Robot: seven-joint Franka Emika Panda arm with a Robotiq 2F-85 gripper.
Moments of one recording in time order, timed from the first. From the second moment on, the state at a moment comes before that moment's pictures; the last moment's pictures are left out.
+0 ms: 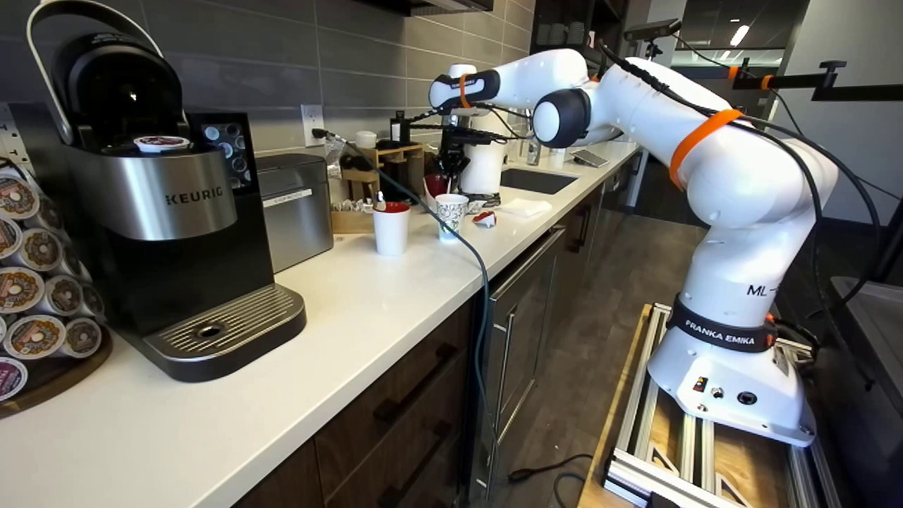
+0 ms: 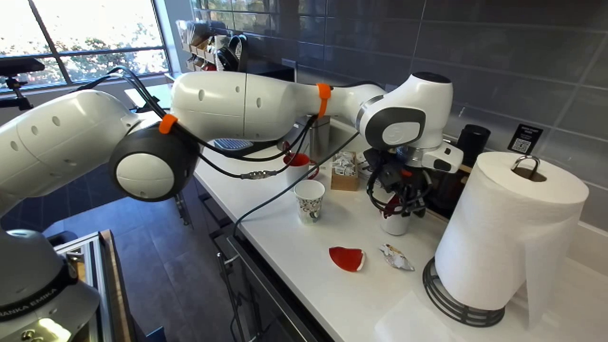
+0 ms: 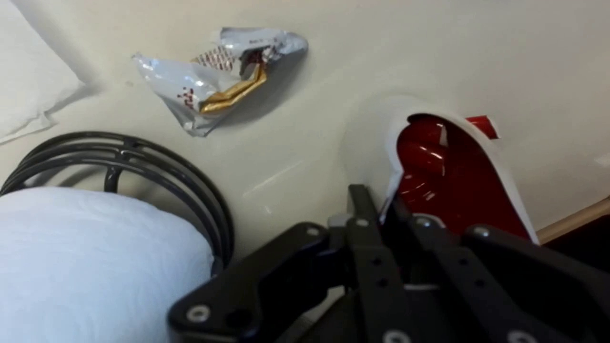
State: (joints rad) arm -0.42 1.11 -0.11 -0.60 0.12 1.83 0.04
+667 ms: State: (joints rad) arm -0.39 1.06 -0.18 -0.61 0.00 2.06 -0.08
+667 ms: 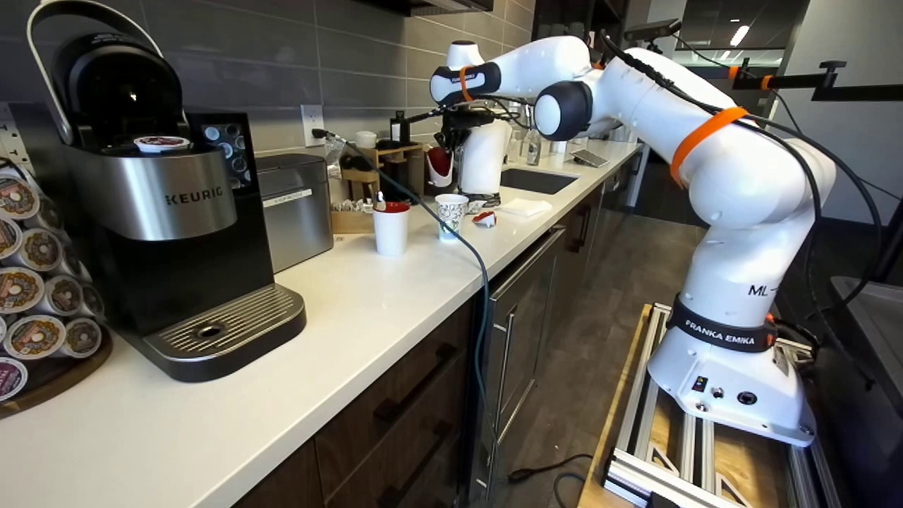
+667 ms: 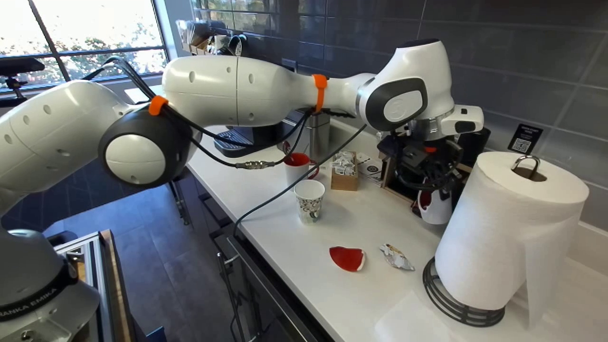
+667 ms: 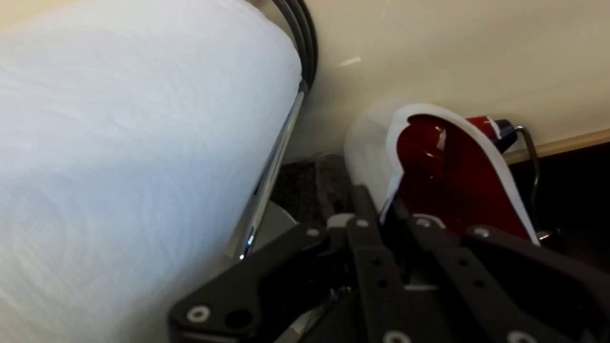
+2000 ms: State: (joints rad) arm -0.33 0.75 -0.18 -1.15 -0.03 2.27 -0.23
